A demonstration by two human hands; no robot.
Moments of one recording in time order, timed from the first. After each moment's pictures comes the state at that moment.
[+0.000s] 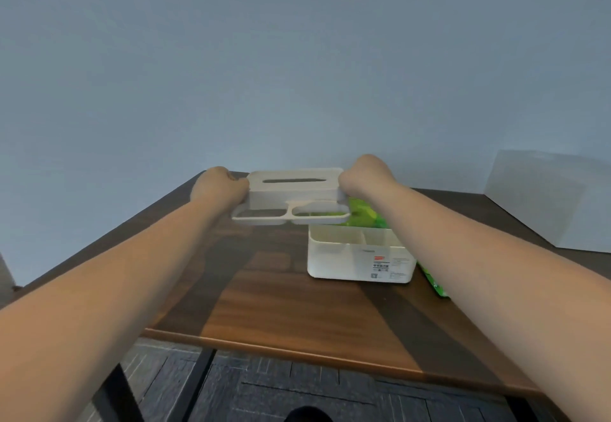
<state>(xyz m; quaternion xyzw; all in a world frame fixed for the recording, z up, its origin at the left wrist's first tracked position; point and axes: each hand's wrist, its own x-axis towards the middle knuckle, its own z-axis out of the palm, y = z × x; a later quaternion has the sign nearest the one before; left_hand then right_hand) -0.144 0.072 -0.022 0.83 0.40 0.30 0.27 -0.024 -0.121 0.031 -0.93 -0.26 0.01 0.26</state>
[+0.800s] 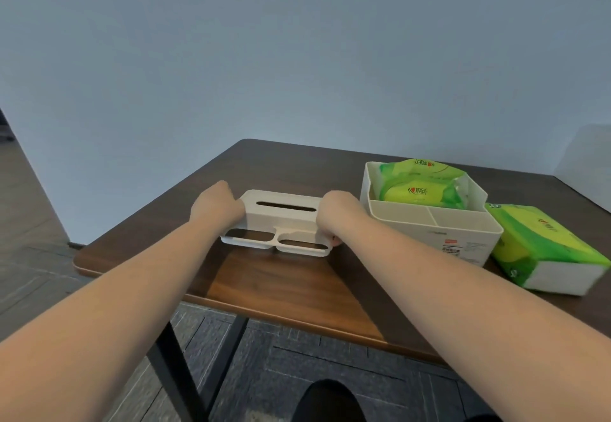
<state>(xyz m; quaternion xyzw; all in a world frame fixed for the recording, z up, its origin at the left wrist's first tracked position) -0.195 0.143 -0.103 0.83 0.49 0.20 0.17 -0.080 -0.010 -0.065 -0.91 -0.38 0.13 -0.08</state>
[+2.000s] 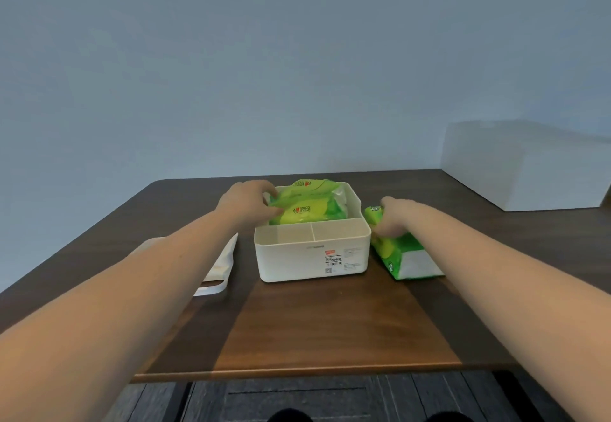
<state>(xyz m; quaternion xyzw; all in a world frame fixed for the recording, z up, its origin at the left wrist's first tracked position) -0.055 -0.007 -0.033 0.95 0.22 0.16 0.15 0.062 -0.225 -0.039 -0.98 -0.15 0.11 0.04</state>
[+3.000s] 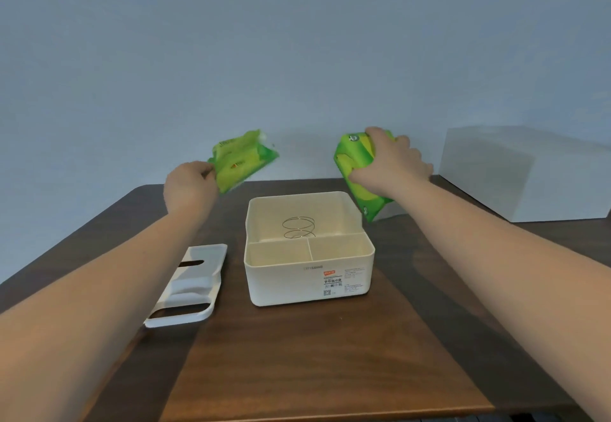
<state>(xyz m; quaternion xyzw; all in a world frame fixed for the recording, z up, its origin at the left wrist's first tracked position) -0.038 0.067 -0.031 0.82 0.32 0.42 0.23 0.079 -0.197 0.014 -0.94 -0.19 -0.13 0.25</state>
